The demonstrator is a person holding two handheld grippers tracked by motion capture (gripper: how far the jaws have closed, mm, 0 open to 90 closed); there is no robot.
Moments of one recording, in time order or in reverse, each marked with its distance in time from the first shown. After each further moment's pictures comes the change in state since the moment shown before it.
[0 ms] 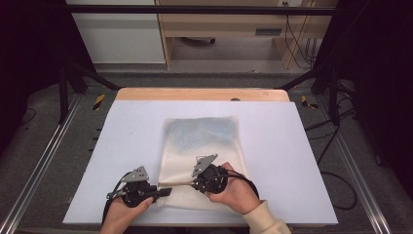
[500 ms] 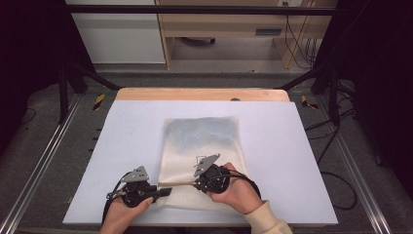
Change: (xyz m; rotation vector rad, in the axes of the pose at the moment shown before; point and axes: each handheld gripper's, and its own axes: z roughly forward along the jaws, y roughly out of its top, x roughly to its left) left arm 0.000 0.000 0.000 -0.001 -0.003 0.002; right arm -0.002 -0.004 -0.003 0.003 -0.002 0.006
